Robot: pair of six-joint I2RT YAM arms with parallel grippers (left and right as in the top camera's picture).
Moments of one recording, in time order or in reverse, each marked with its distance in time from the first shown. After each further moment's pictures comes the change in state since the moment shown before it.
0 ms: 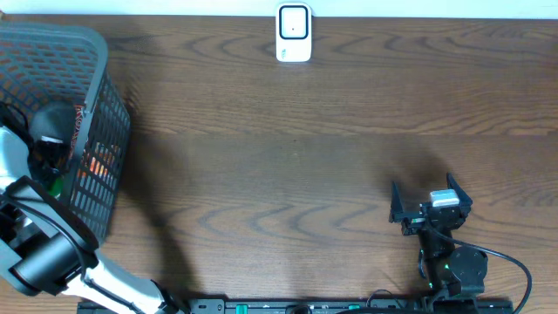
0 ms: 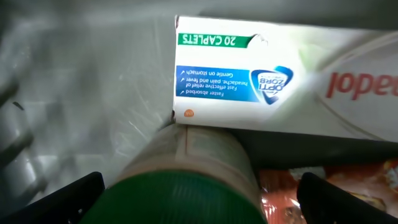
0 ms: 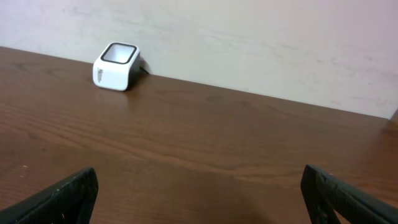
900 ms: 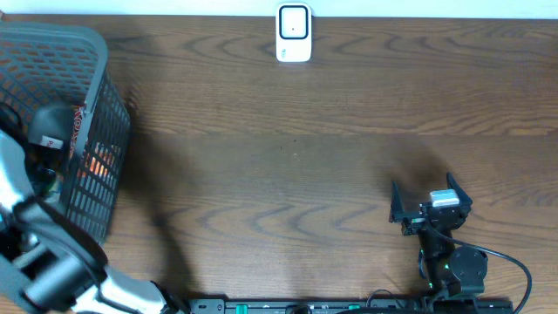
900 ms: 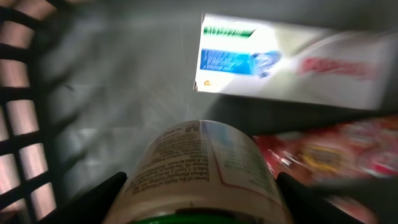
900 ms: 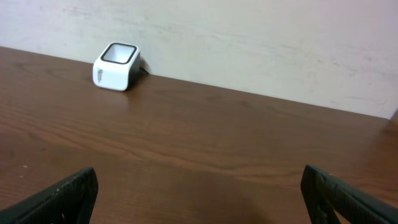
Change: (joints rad) left arm 0.002 -0.127 -0.008 -0.065 0.002 -0.003; right arm 0.000 0.000 0.000 0.000 0.000 0.000
